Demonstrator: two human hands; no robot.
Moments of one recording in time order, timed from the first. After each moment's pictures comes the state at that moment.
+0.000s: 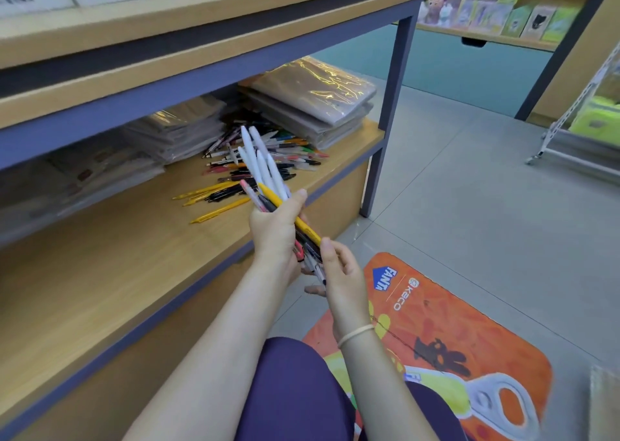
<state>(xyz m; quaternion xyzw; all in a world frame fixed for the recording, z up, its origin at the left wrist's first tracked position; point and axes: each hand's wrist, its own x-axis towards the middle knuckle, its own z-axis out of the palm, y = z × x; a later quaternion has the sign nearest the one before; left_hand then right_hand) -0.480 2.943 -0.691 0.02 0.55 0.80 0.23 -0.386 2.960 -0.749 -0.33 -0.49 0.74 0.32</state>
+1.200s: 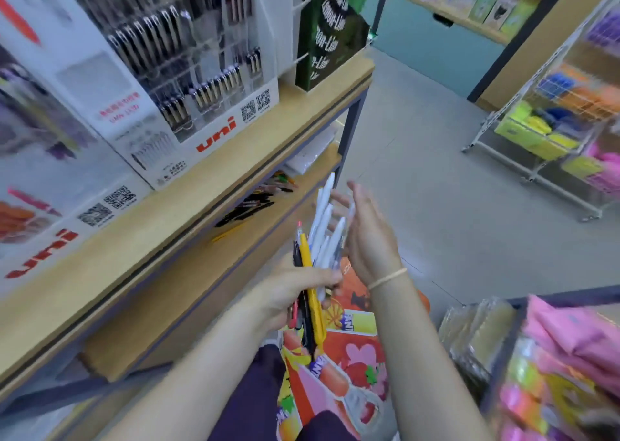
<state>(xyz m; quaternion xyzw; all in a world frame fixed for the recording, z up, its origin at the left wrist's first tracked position) -0.427 2.914 -0.360 0.09 0.52 0.57 0.63 -0.369 3.042 -0.353 -0.39 -0.40 0.79 0.26</state>
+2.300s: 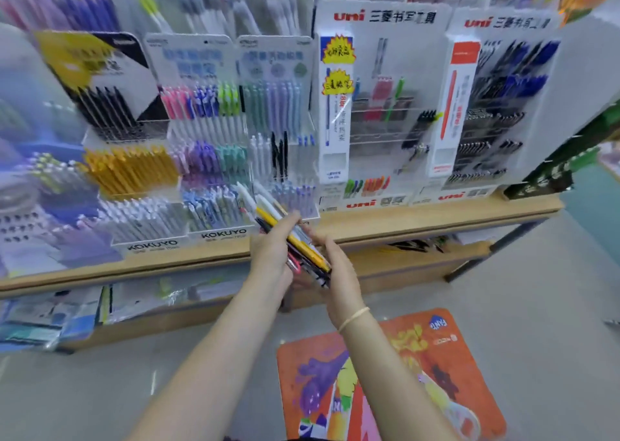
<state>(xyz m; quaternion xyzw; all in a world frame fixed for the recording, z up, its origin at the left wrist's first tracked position) -0.431 2.460 -0.146 -0.26 0.43 0.86 0.10 -0.378 2.552 -0.165 -0.20 -0.58 0.79 -0.04</state>
